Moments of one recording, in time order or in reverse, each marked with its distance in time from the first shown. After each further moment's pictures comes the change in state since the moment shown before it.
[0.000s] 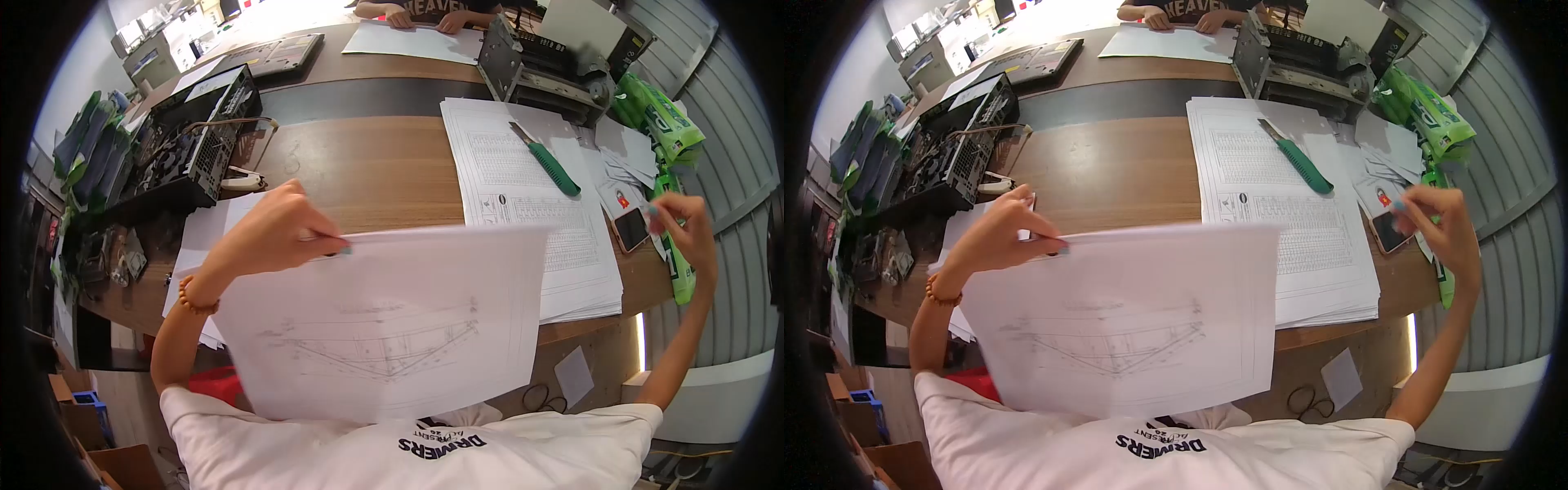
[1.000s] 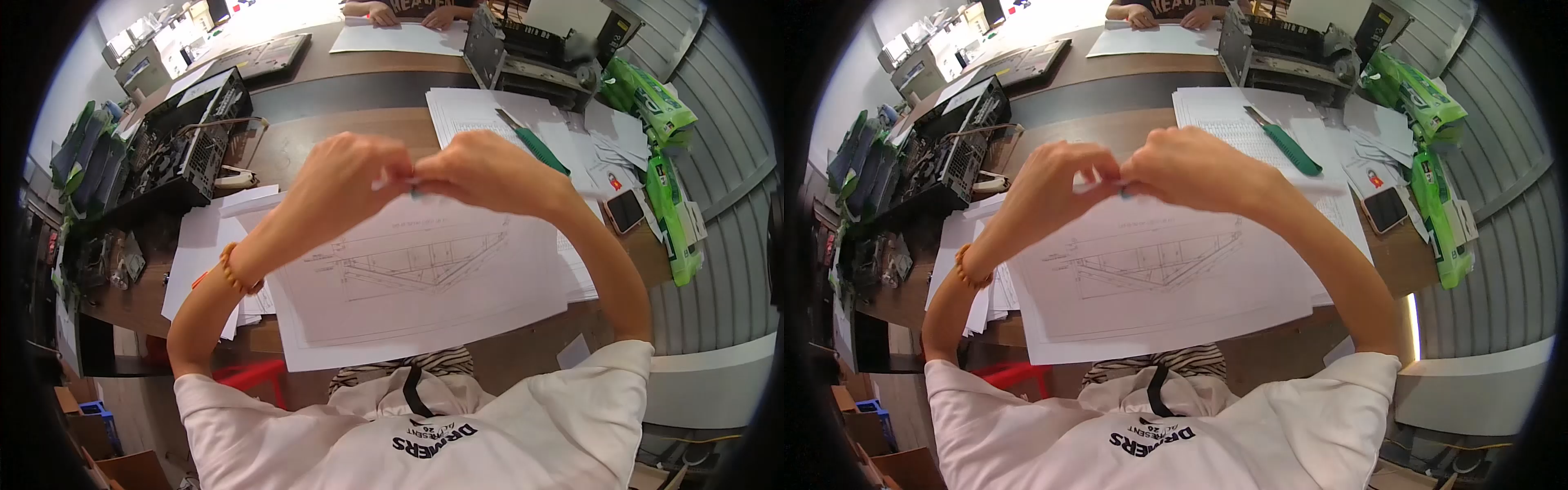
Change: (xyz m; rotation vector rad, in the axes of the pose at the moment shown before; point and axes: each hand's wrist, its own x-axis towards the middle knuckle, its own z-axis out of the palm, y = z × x) left_hand 0.056 0.046 0.026 0.003 0.297 0.190; right_hand 0.108 -0.116 0.132 -0.239 -0.208 -0.696
